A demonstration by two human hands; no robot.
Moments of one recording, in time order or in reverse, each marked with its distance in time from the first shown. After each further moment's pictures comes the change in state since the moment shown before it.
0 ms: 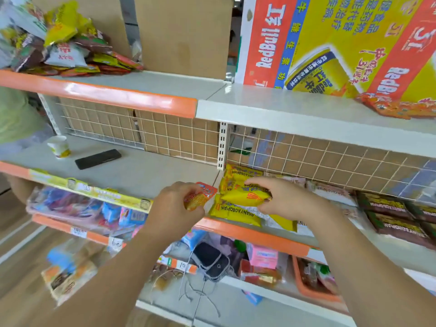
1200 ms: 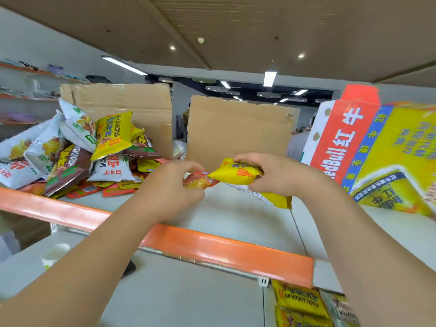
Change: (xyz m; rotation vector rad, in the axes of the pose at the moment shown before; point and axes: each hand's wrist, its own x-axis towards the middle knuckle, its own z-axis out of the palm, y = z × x) left_hand 0.299 -0.076 -0.236 -0.010 0.064 0.185; right_hand 0.244 -0.249 -0.184 -0.196 0.332 -0.163
